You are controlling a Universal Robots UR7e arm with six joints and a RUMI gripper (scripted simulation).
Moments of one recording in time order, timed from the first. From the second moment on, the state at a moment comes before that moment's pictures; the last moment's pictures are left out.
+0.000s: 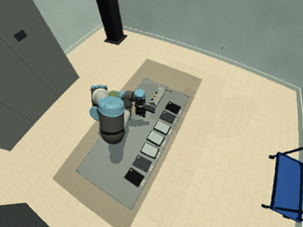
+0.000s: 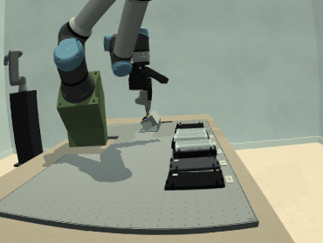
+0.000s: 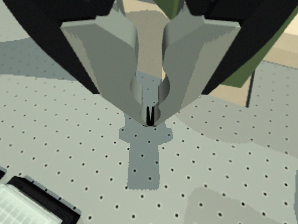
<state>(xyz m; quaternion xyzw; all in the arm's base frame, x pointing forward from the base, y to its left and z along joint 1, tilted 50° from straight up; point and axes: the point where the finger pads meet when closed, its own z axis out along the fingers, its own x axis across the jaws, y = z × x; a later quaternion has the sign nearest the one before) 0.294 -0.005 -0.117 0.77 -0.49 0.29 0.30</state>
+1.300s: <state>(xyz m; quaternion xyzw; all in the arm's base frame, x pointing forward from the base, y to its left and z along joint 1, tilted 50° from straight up) 0.273 0.075 -0.214 0.84 -0.35 0.23 0.35</state>
